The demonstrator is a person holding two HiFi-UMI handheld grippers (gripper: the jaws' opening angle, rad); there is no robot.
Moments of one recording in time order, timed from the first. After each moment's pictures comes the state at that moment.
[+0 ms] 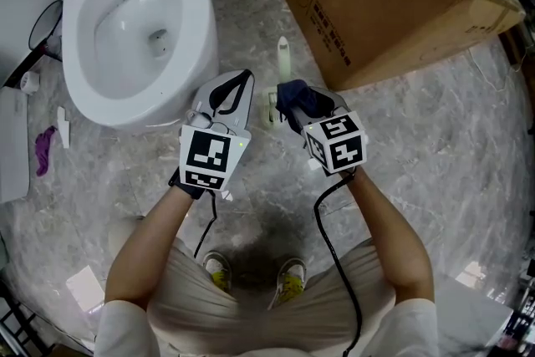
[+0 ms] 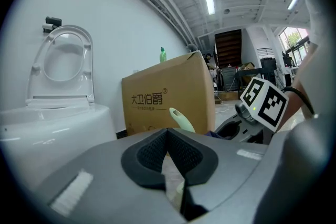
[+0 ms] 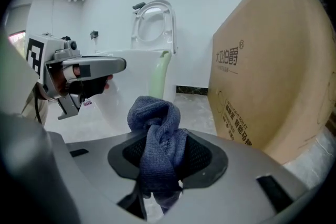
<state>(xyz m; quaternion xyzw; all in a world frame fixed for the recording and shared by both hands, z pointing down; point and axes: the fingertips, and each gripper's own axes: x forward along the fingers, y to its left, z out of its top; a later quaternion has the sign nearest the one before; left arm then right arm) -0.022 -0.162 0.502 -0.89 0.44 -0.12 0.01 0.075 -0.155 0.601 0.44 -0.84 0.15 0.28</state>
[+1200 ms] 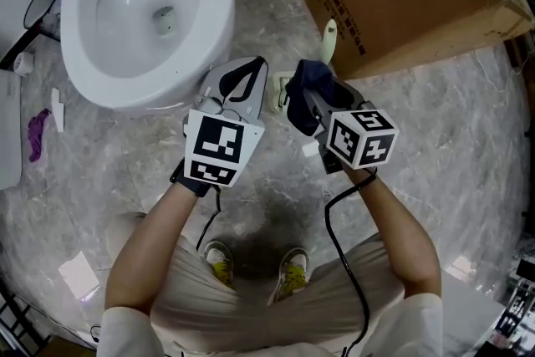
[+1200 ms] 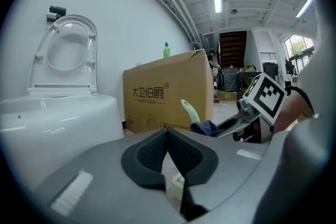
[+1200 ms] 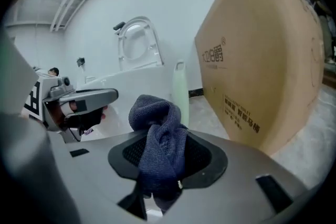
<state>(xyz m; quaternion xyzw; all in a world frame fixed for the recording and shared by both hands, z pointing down) -0.036 -0.155 0.508 -0.89 0.44 -0.13 -0.03 0.065 -0.152 0.578 0.48 -0.83 0.24 0.17</state>
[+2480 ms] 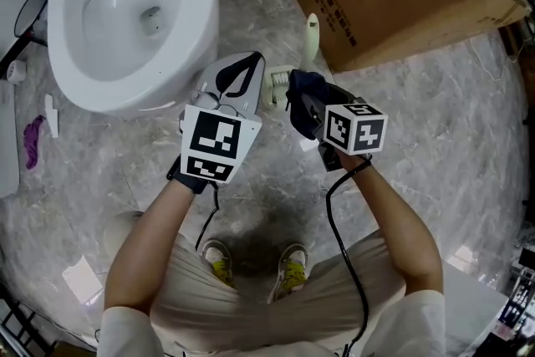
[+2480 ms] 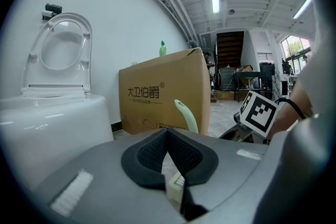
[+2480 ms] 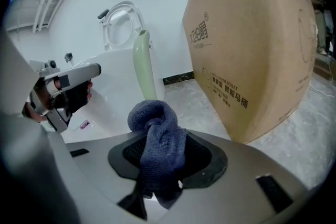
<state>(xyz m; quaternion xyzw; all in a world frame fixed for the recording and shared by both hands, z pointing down) -0.019 -0.157 0.511 -0.90 0.42 -0.13 -0.03 0.097 -0.141 0.636 0.49 -0.79 0.30 0.22</state>
